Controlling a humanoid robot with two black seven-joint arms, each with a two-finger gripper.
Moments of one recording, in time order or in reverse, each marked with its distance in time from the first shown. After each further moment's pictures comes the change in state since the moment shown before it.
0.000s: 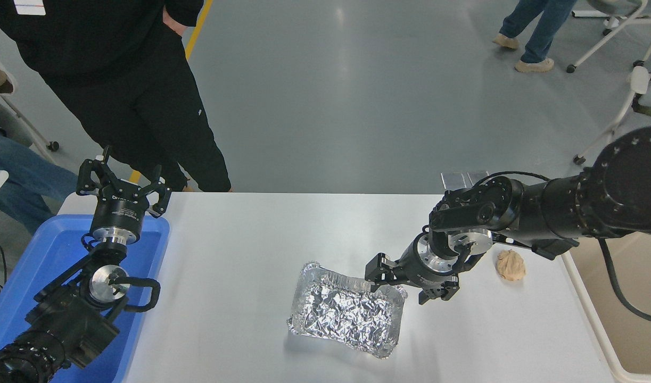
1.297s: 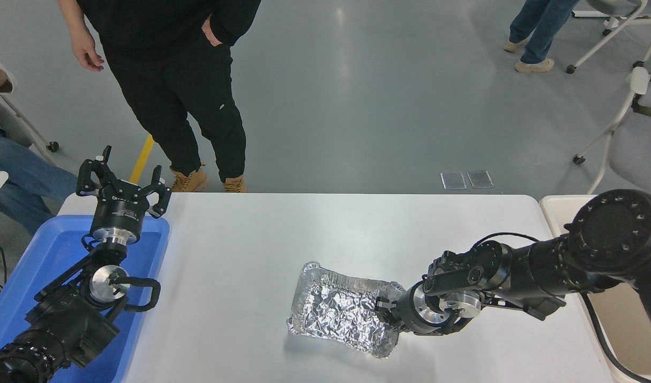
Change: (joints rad) left arm 0.000 0.000 0.000 0.000 0.000 0.000 0.000; right arm -0.140 0.006 0.083 0.030 -0.093 -0.271 0.006
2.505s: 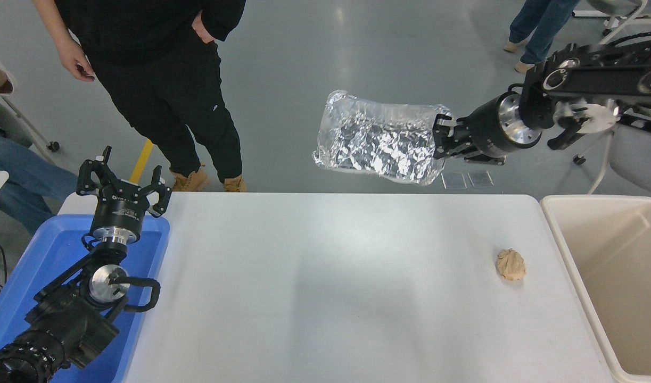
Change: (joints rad) left arm 0.000 0.000 0.000 0.000 0.000 0.001 0.000; right arm 0.649 -0.469 0.025 0.093 -0.003 0.324 0.005
